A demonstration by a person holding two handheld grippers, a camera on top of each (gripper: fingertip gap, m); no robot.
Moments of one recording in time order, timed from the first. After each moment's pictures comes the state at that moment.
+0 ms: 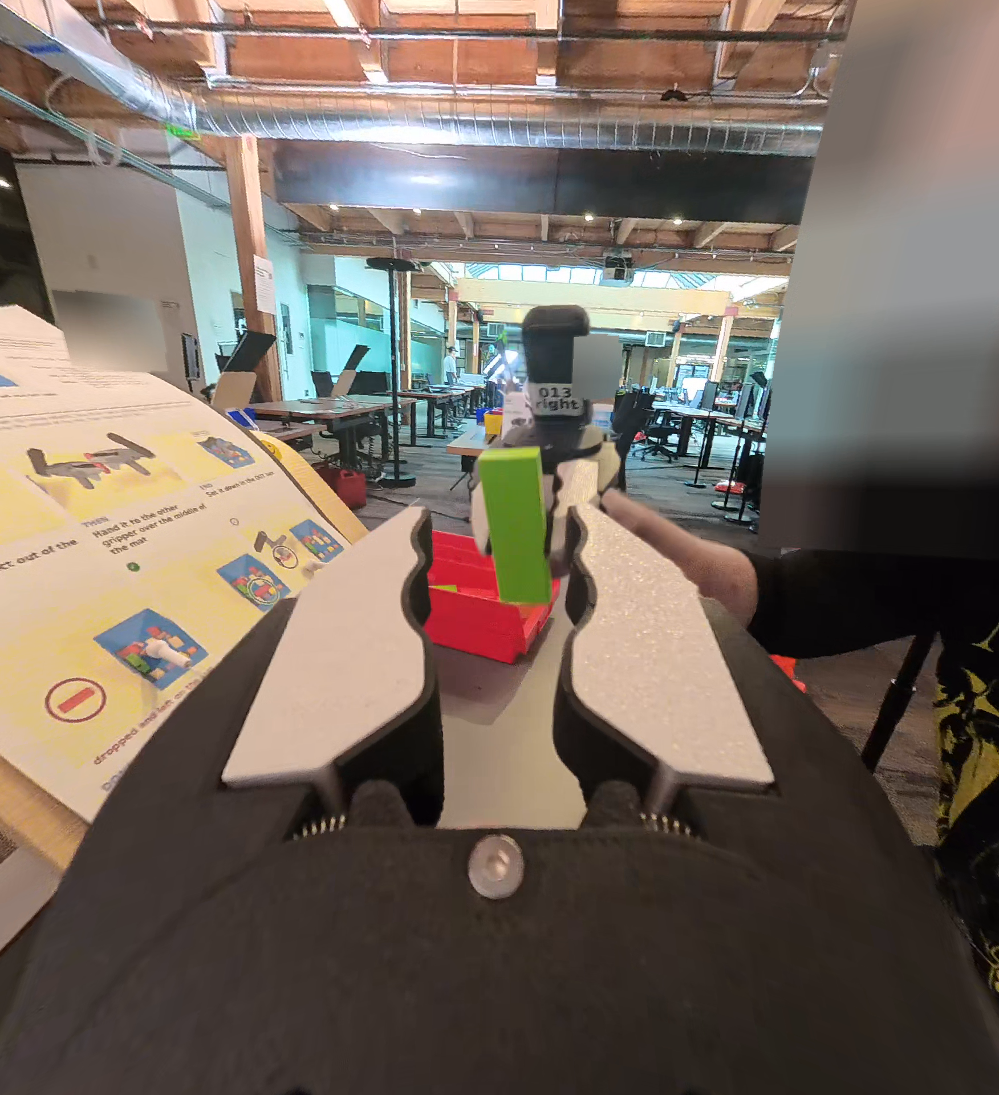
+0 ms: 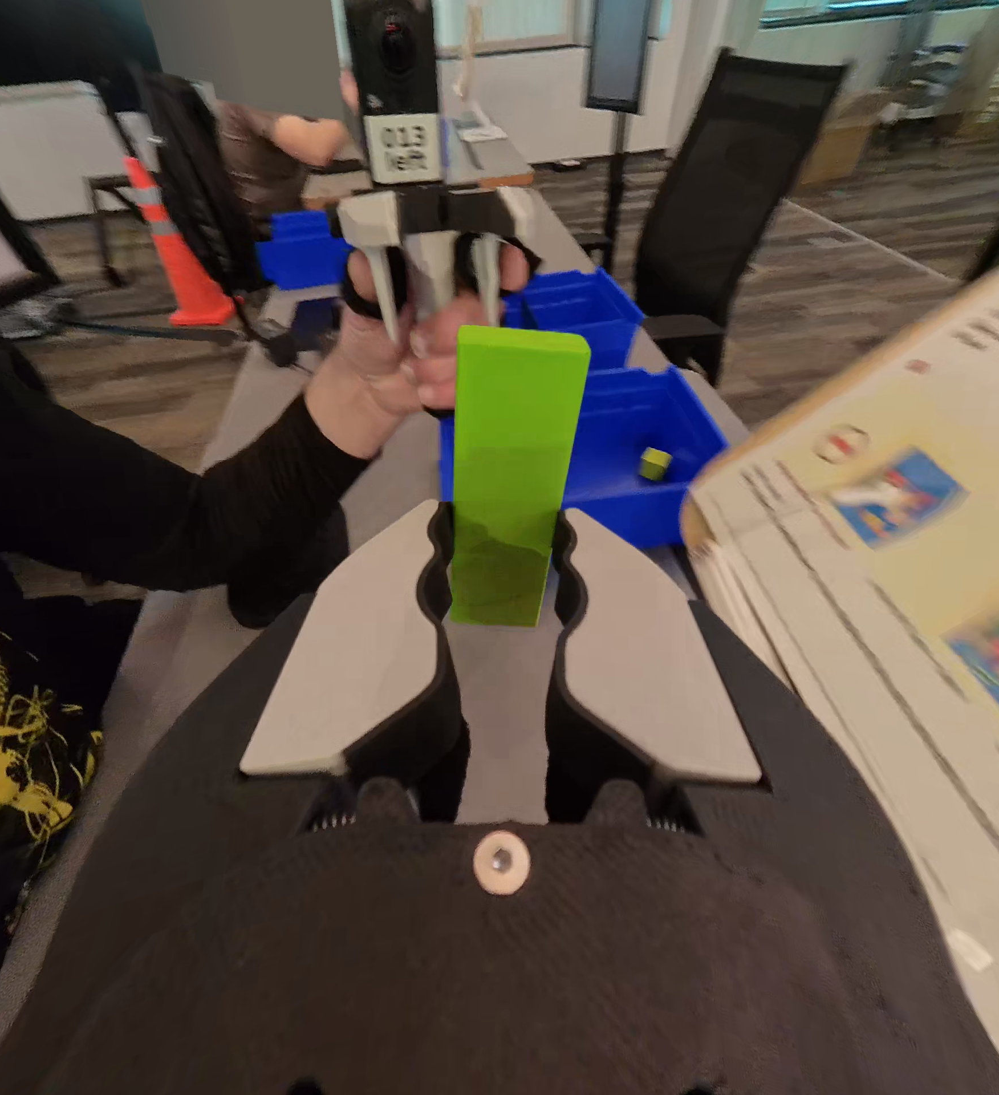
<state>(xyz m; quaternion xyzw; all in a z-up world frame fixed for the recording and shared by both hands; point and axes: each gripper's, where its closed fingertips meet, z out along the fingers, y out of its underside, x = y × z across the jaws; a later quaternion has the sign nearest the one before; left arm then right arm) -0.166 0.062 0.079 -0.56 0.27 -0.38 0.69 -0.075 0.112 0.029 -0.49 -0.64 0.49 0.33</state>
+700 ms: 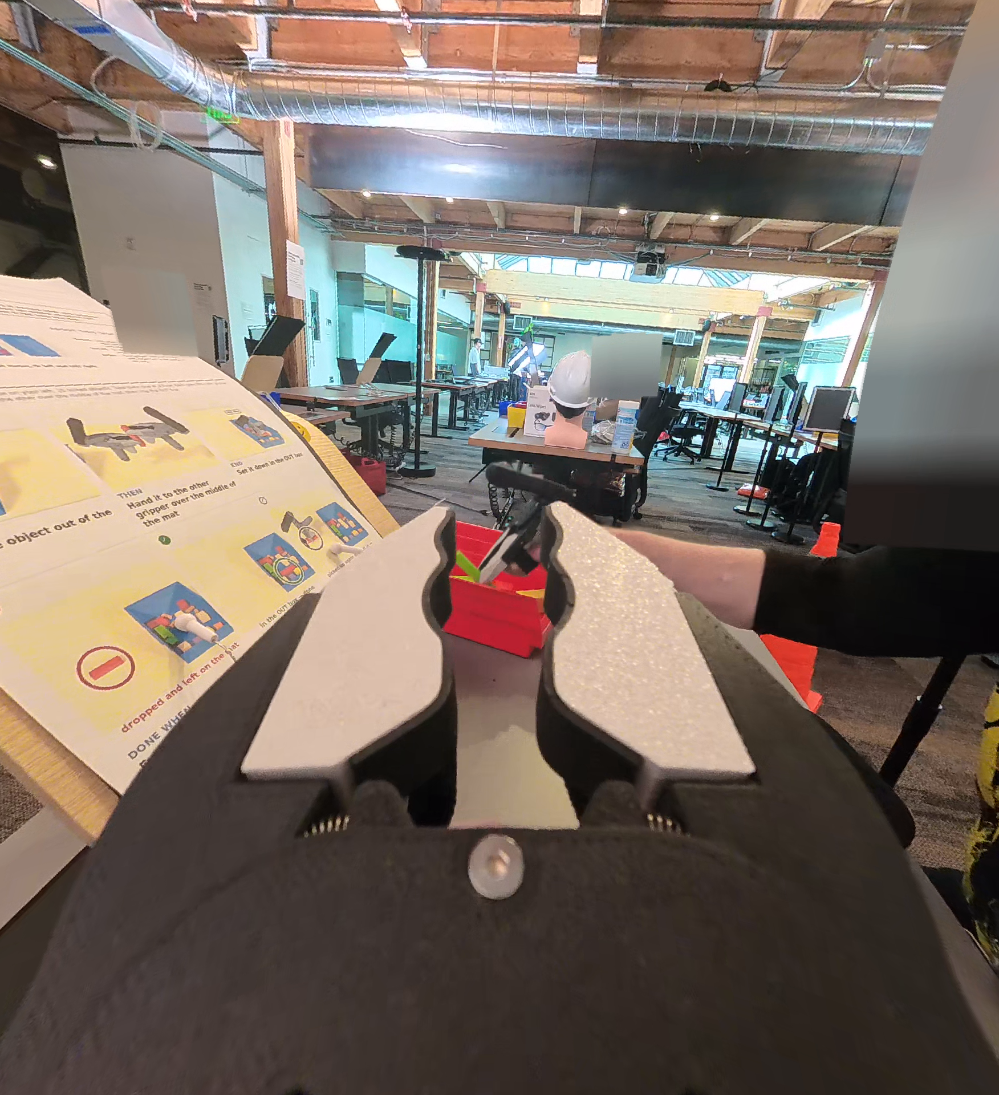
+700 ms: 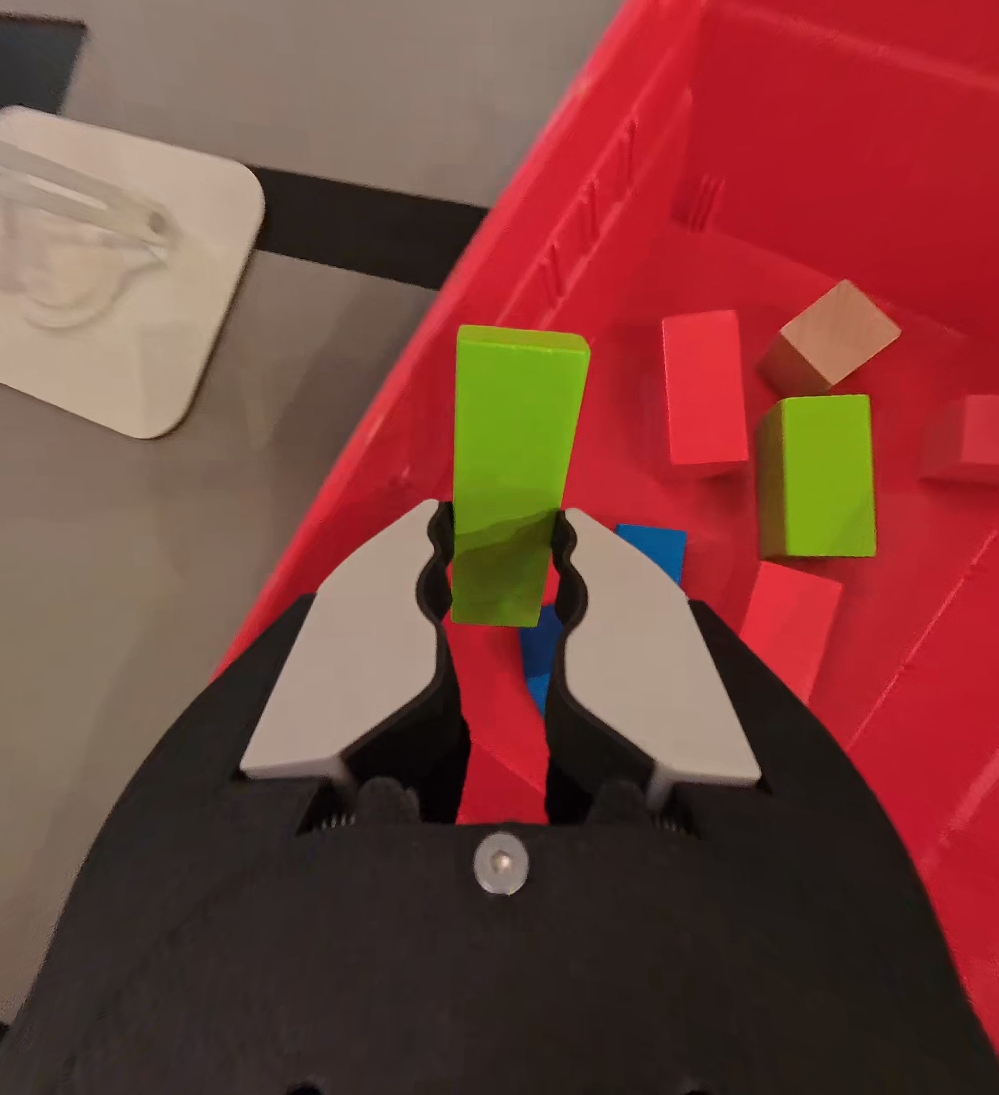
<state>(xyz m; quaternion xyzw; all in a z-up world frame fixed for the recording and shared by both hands) -0.171 0.075 0.072 -0.58 0.24 -0.37 0.68 0.186 0.367 -0.193 -0.88 -0.35 0.20 0.25</state>
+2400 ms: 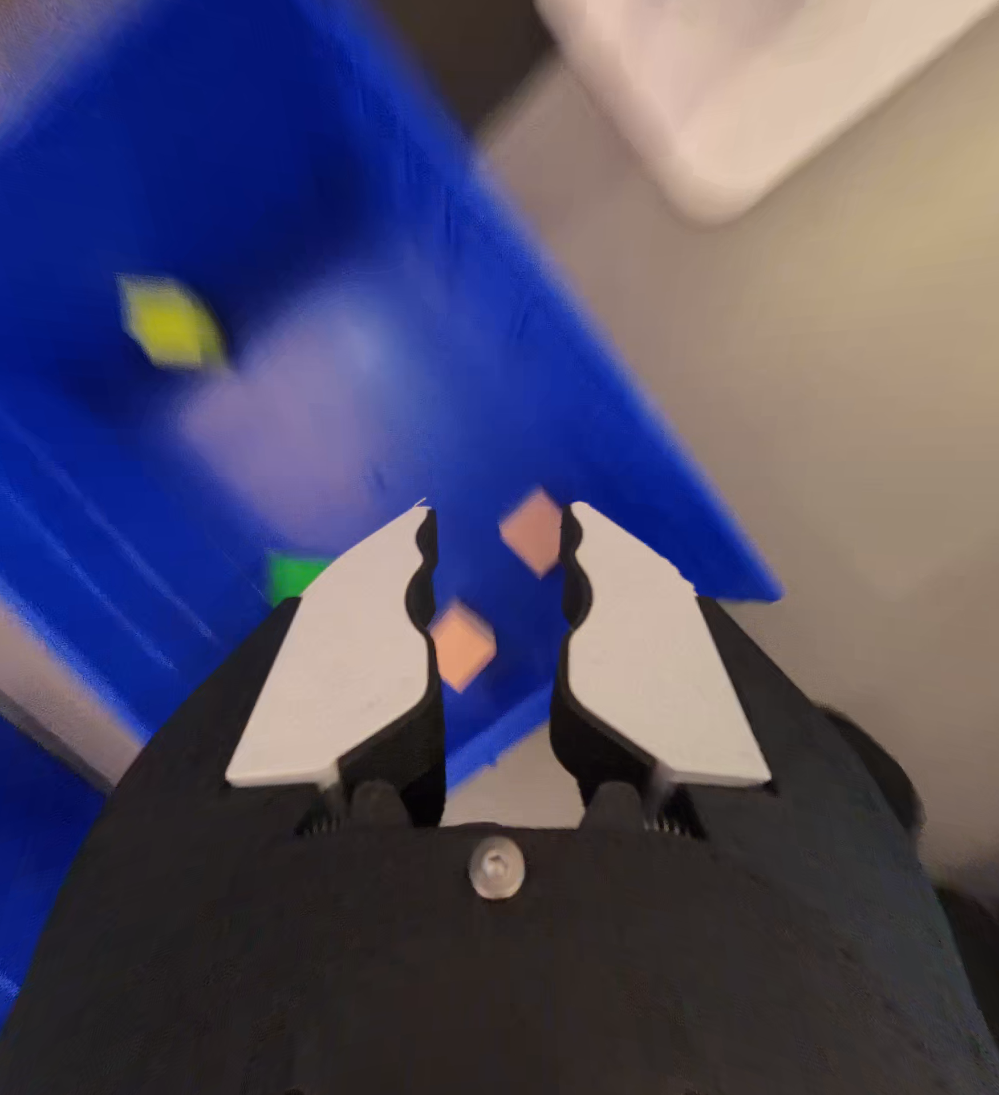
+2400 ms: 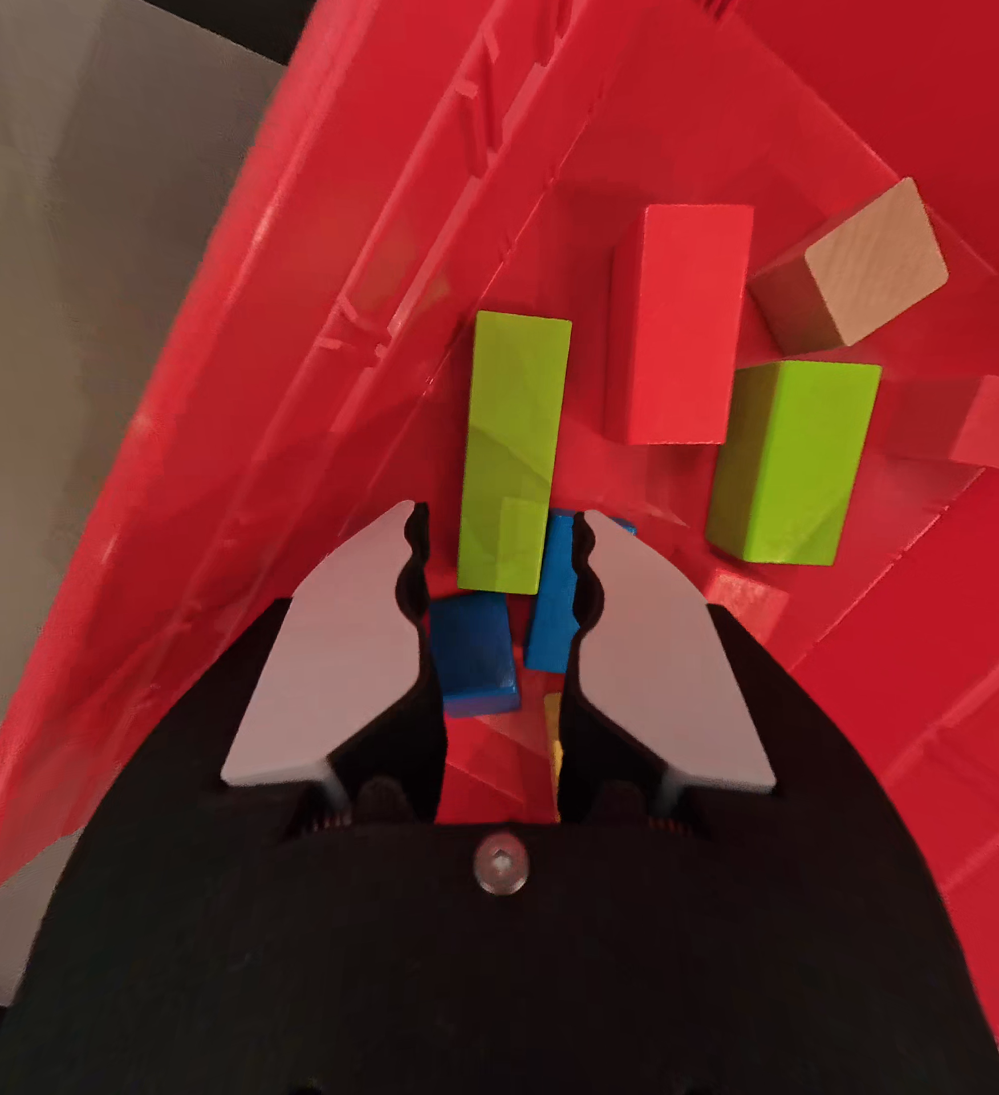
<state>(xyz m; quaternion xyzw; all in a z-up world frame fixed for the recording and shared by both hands) -0.332 0.041 -0.161 -0.97 0.10 -0.04 0.20 0.202 0.382 -0.239 -0.90 -0.41 0.05 0.14</state>
